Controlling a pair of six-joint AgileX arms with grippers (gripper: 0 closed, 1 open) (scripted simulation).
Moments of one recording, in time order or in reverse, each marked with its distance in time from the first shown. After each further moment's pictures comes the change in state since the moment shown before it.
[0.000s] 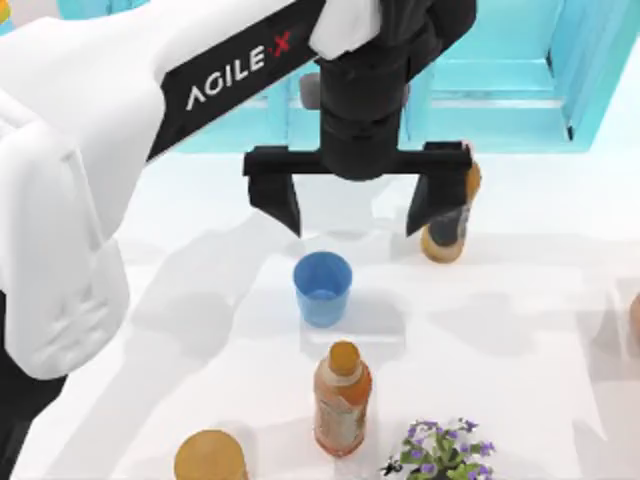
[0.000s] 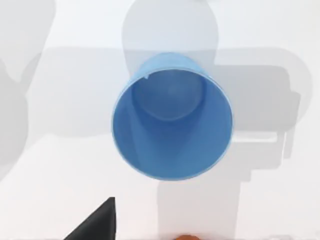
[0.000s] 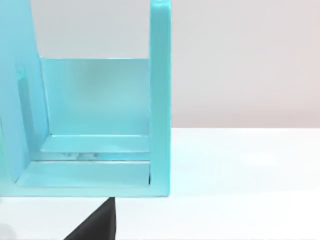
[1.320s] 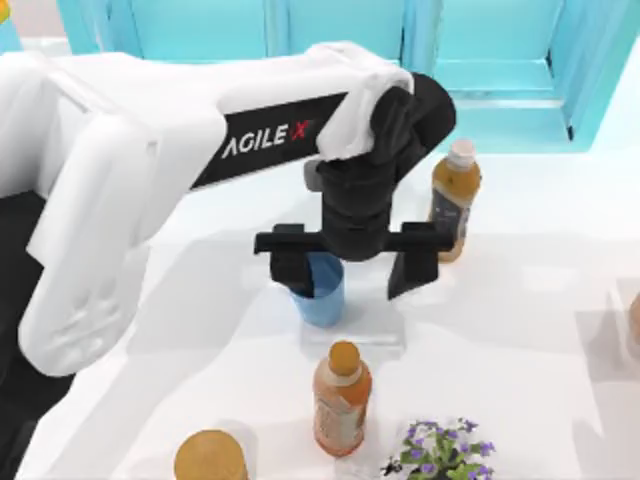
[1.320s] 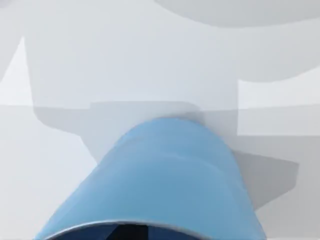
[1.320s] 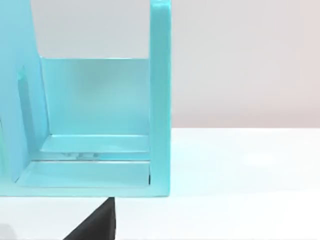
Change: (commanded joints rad) left arm 0.002 0.022 -0.360 0.382 0.000 0.003; right arm 0.000 0.000 0.000 0.000 0.000 0.000
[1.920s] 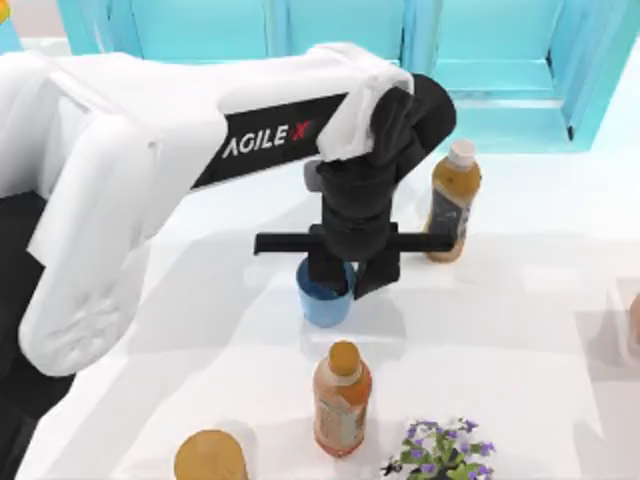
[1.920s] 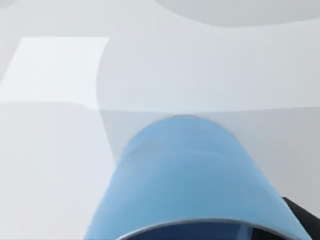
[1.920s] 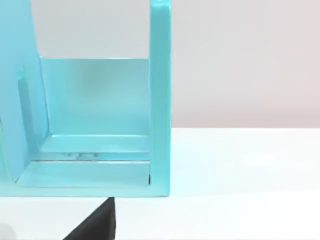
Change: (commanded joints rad) left arm 0.000 0.000 0.000 0.000 0.000 0.000; right arm 0.000 0.000 0.000 0.000 0.000 0.000
